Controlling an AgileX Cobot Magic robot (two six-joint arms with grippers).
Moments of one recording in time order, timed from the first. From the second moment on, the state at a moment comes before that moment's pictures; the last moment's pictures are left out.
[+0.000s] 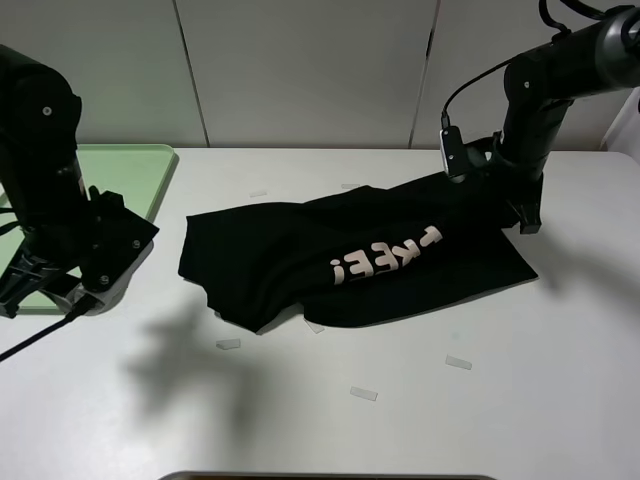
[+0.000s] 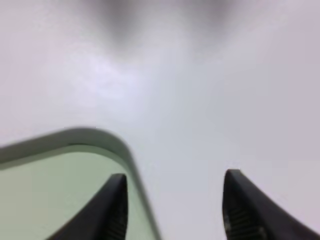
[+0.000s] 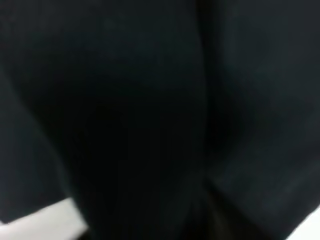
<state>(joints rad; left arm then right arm) -0.37 1.68 -0.91 0.22 0.90 1.27 0.17 2.09 -1.40 -0.26 0.86 -1.11</state>
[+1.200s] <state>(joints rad) -0.37 1.25 -0.95 0.28 0.70 0.25 0.17 1.67 -1.40 0.31 0.75 -0.73</state>
